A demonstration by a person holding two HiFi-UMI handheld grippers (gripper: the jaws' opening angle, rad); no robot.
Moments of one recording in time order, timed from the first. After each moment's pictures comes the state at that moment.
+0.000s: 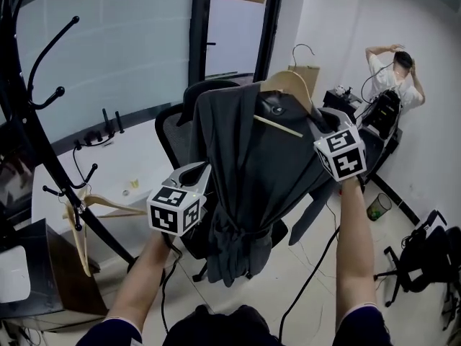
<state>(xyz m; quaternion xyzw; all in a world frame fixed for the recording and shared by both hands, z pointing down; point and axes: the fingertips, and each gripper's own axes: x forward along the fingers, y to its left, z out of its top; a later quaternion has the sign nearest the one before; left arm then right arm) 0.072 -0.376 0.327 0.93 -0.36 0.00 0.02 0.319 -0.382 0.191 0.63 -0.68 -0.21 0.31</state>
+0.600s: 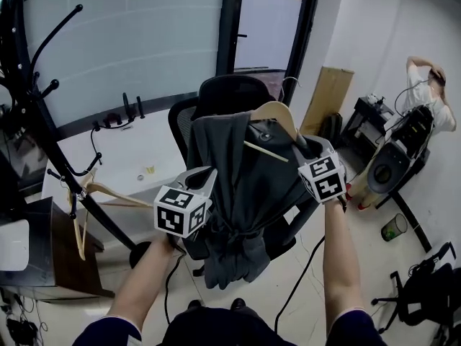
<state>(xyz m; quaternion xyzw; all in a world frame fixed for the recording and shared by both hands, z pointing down) 0.091 -0.414 0.364 0.90 -0.42 0.03 0.06 0.307 -0.468 0.311 0.55 -0.77 -0.15 0.30</state>
